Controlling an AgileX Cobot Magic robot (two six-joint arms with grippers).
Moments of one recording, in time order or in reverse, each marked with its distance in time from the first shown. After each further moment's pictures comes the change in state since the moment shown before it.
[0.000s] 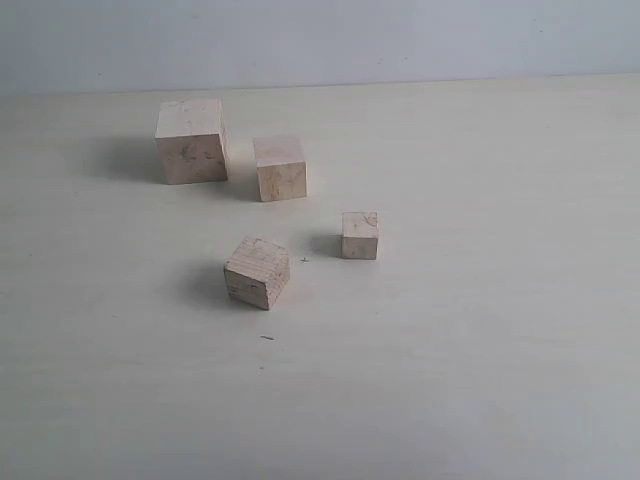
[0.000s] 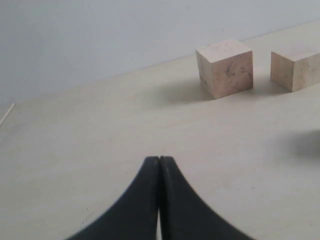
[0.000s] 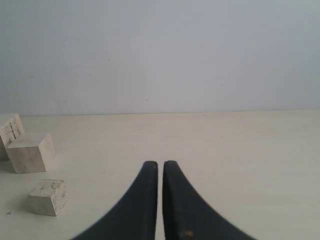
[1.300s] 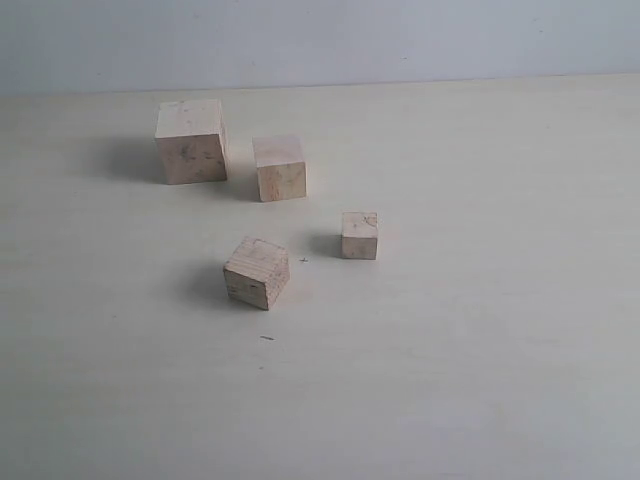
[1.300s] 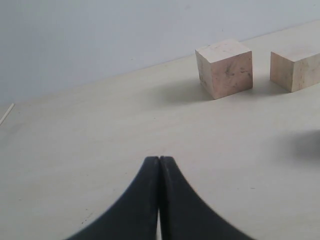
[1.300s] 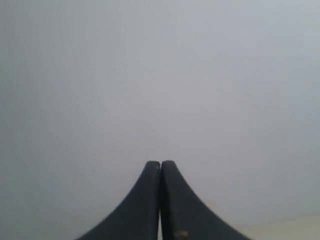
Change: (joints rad) left arm 0.000 0.000 0.000 -0.002 0.000 0.000; right arm 0.000 0.419 -0.491 0.231 -0.217 0.002
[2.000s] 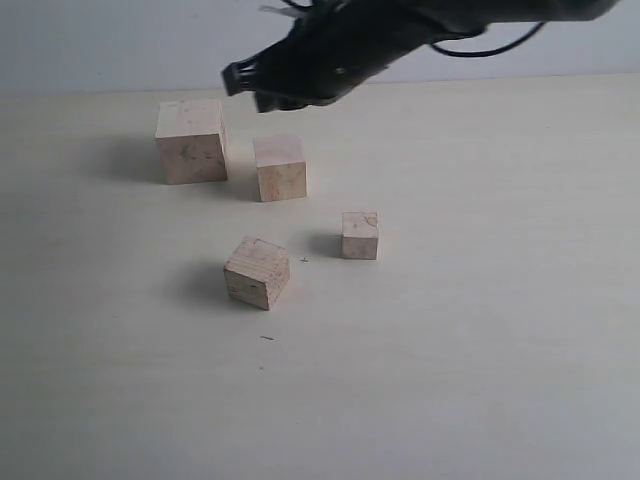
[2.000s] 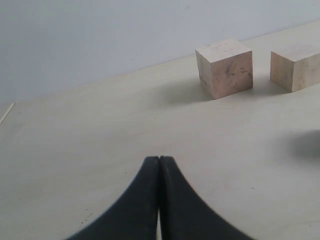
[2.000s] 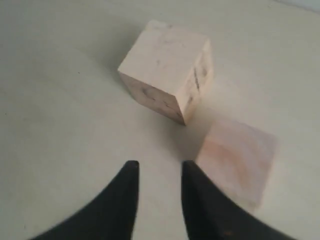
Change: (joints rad) left arm 0.000 0.000 0.000 0.000 0.000 0.000; right arm 0.445 1.555 -1.028 0.296 0.500 -0.427
